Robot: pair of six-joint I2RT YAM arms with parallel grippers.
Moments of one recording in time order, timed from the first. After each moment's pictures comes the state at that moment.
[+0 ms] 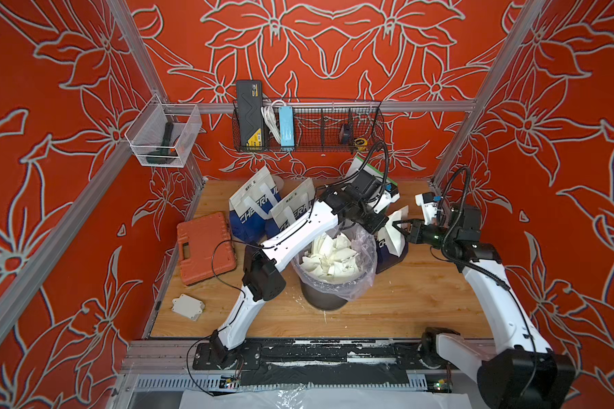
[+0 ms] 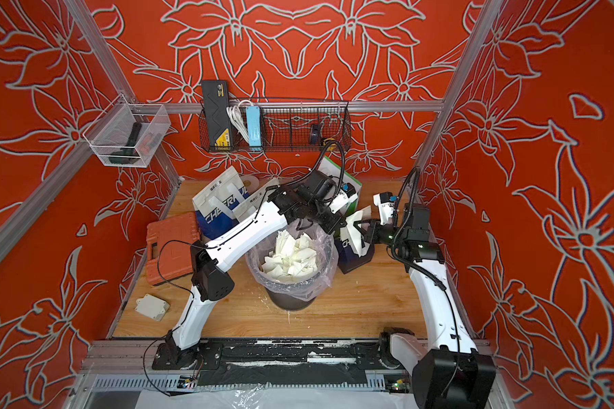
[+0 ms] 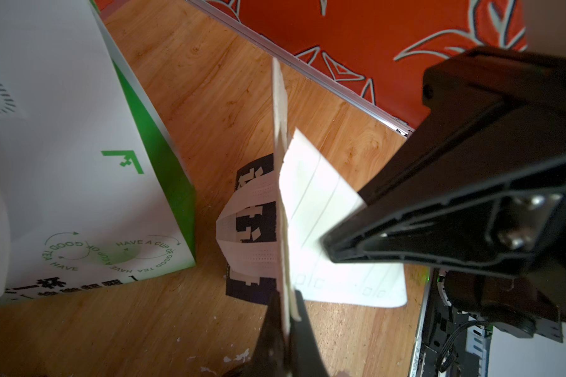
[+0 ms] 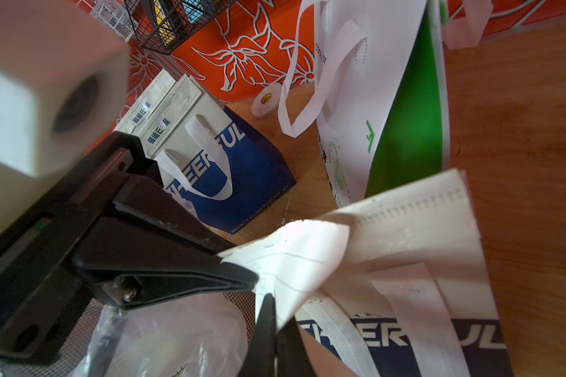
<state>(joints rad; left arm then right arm) -0.82 2.21 2.40 -0.98 0.31 0.02 -0.07 1.07 0.94 -0.48 -0.82 0.18</state>
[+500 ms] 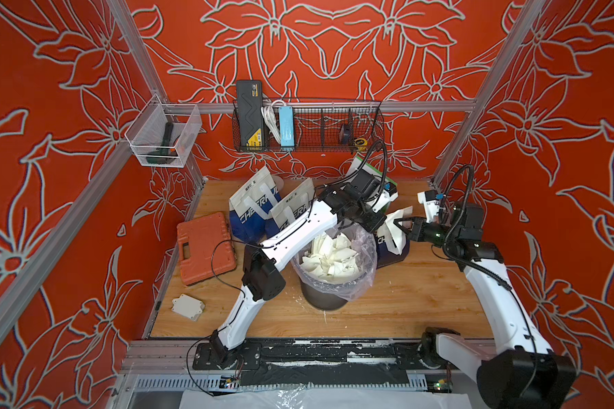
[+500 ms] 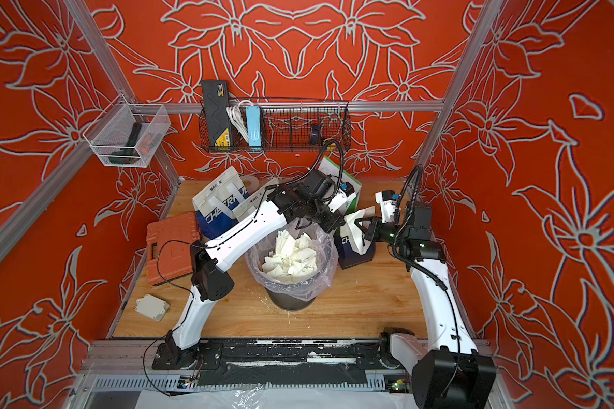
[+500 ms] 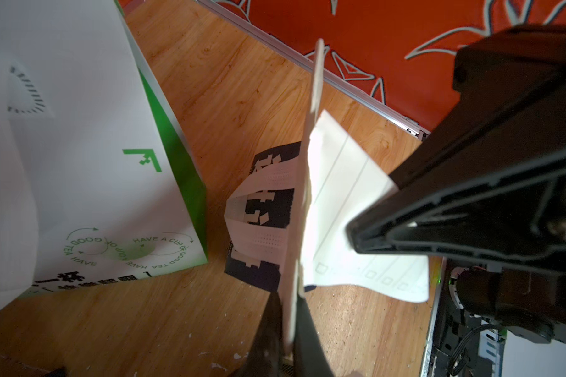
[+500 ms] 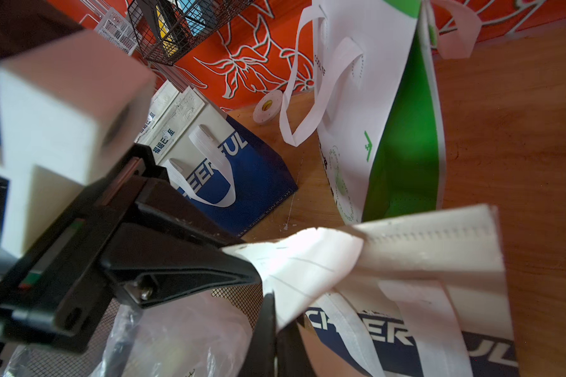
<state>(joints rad) -0.81 2.21 2.40 -0.98 0.30 0.03 -0.08 1.07 0.96 -0.48 -0.83 0.21</state>
